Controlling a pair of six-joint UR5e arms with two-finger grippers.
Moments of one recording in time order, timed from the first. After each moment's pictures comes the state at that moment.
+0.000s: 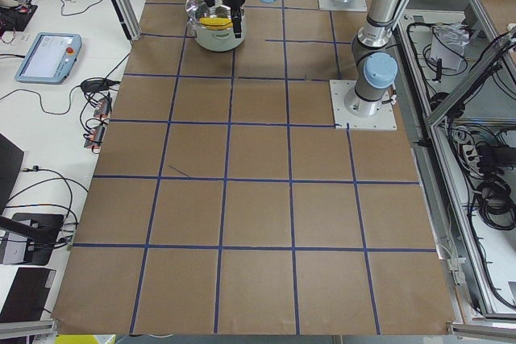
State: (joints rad) left arm -1.53 -1.66 -1.60 -1.50 1.53 -0.06; right arm 1.90 -1.05 1.27 -1.88 -1.59 0.34
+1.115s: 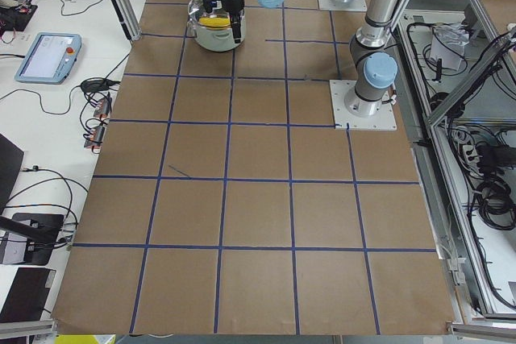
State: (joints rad) left arm -1.48 -1.65 -1.61 -1.50 1.54 -0.05; right arm 1.90 -1.05 1.28 -1.86 -1.57 0.33
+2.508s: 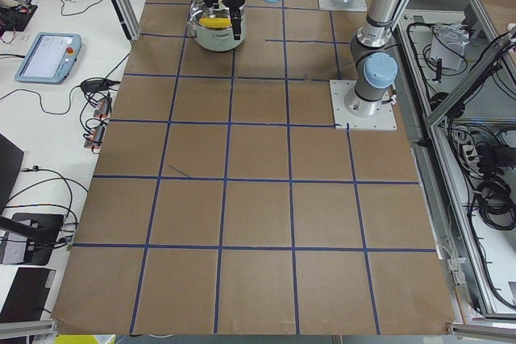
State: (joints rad) left arm -1.49 -1.64 -1.59 -1.50 1.58 -0.06; right arm 1.90 -1.04 1.27 -1.82 -1.57 0.34
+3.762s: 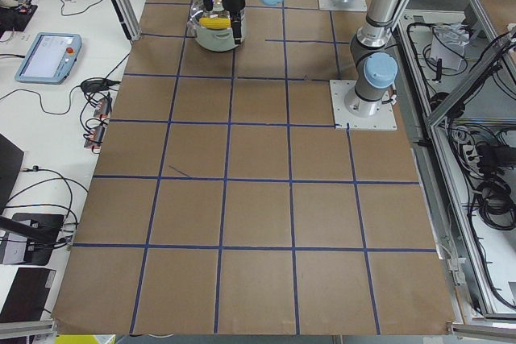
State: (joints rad) left arm -1.49 -1.65 -1.61 -1.50 1.63 -0.05; right arm 1.66 -1.25 1.28 -1.55 -1.59 -0.08
